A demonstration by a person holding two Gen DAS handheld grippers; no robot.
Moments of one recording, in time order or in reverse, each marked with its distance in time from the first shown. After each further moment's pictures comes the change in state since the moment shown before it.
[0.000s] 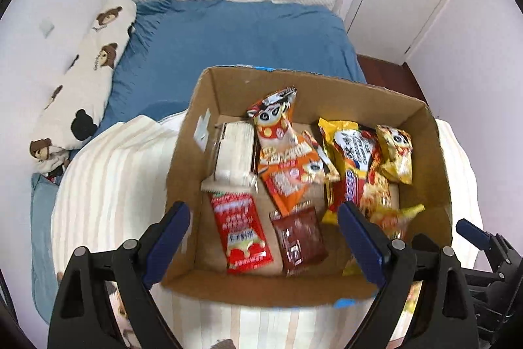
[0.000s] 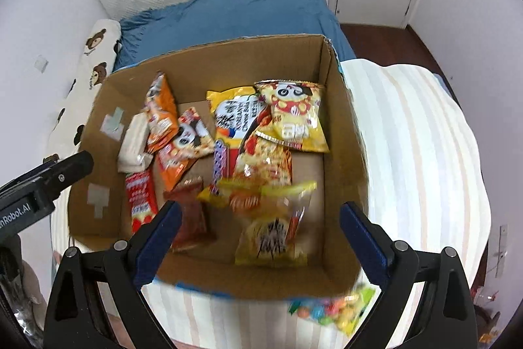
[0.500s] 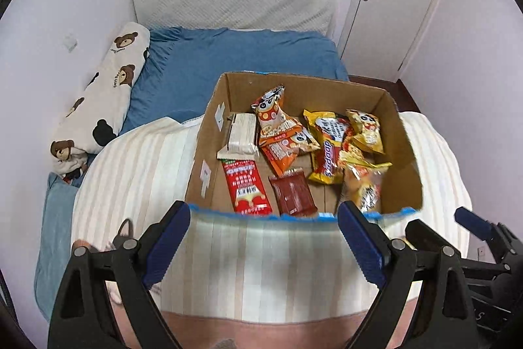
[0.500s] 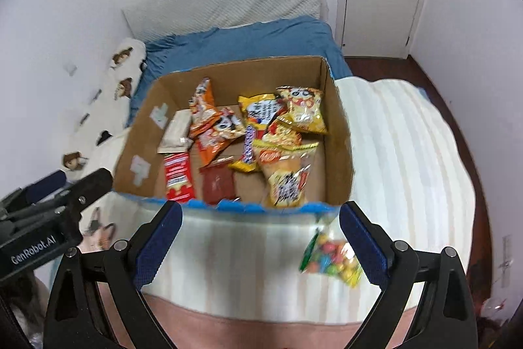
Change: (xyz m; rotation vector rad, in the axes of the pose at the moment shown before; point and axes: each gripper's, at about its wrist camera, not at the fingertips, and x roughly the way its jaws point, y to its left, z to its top) left arm -0.097 -0.010 -0.088 0.015 -0.135 0.021; right arm -0.096 0.006 -0.082 -0.018 -0.134 0.094
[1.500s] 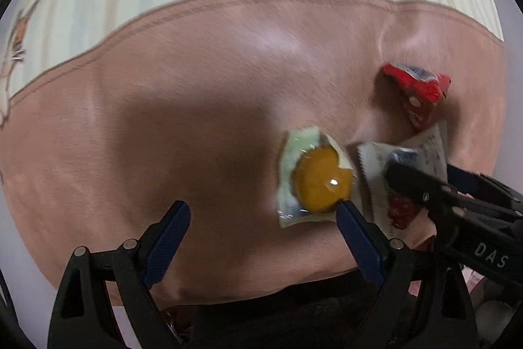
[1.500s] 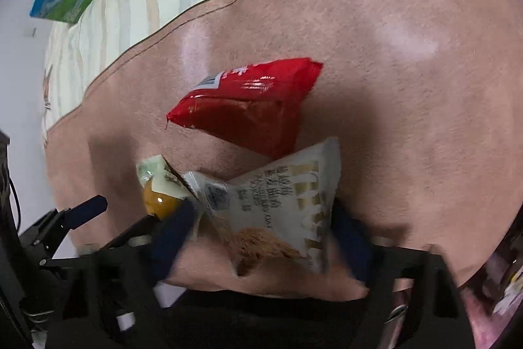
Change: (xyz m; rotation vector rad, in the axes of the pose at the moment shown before) left arm 0.102 -0.068 -0.298 0.202 0.678 -0.056; right arm 0.086 -0.100 -0.313 0.260 0.547 0.068
